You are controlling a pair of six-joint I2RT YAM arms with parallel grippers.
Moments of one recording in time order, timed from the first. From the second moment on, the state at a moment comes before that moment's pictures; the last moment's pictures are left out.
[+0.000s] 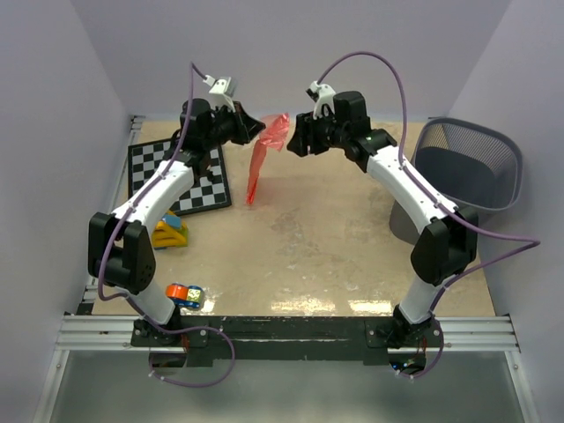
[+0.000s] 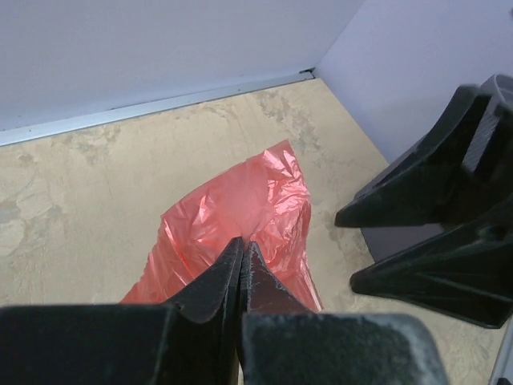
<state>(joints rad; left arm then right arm) -0.29 1.66 1.38 0.14 0.45 -0.40 0.45 1.75 1.66 -0.40 -0.33 0.18</state>
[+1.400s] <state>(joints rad) -0.30 1.53 1.27 0.08 0.45 -0.25 0.44 2.00 1.85 -0.25 -0.51 0.28</state>
